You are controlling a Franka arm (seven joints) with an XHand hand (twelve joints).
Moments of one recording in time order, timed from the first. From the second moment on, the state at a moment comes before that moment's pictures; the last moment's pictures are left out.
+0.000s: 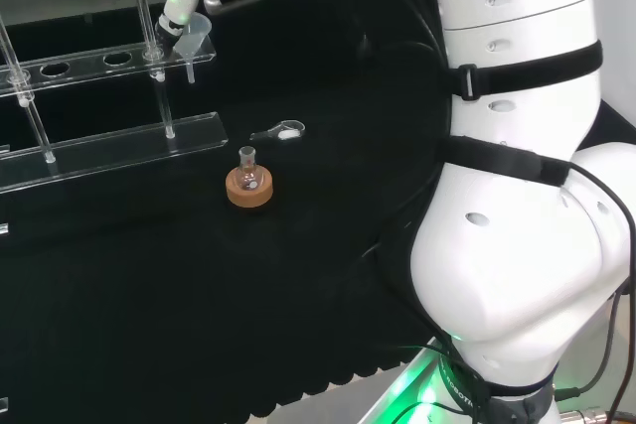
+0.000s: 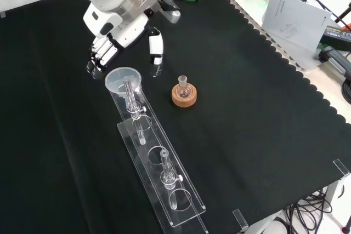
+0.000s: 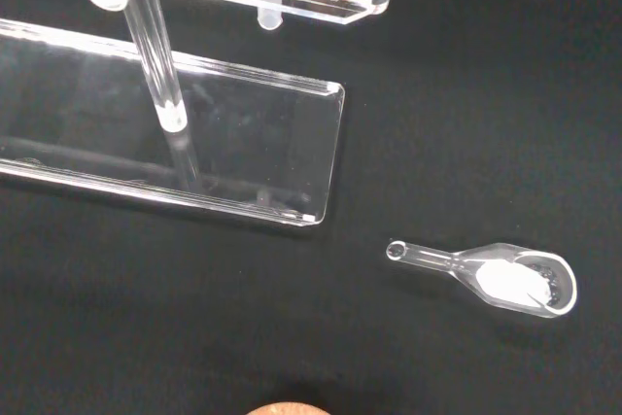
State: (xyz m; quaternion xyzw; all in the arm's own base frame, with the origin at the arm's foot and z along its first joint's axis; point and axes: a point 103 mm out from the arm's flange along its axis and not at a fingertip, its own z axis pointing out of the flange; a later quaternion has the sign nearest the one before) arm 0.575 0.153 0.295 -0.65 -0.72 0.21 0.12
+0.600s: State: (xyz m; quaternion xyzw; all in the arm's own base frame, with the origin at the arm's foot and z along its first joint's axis) arm 0.587 0.158 0.279 -0.64 -0.72 0.22 0.12
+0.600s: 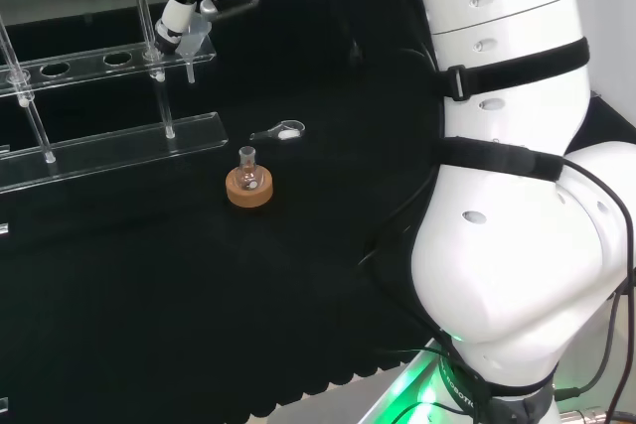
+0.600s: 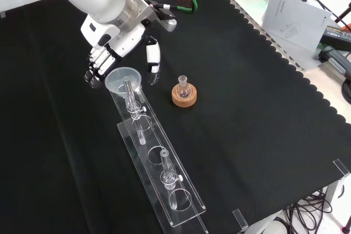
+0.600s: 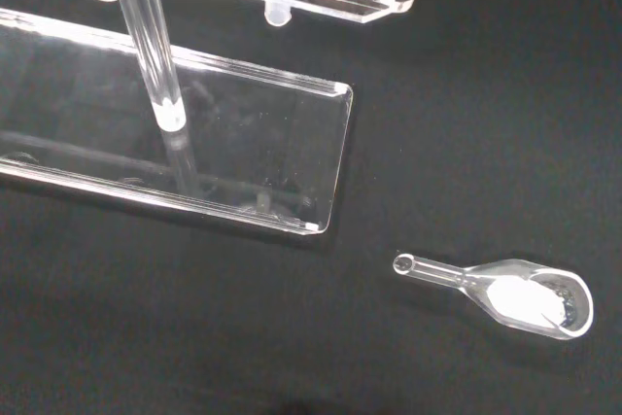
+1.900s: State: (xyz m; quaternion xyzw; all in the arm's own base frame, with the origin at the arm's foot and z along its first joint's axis) arm 0.592 0.157 0.267 -0.64 -0.73 0.22 0.11
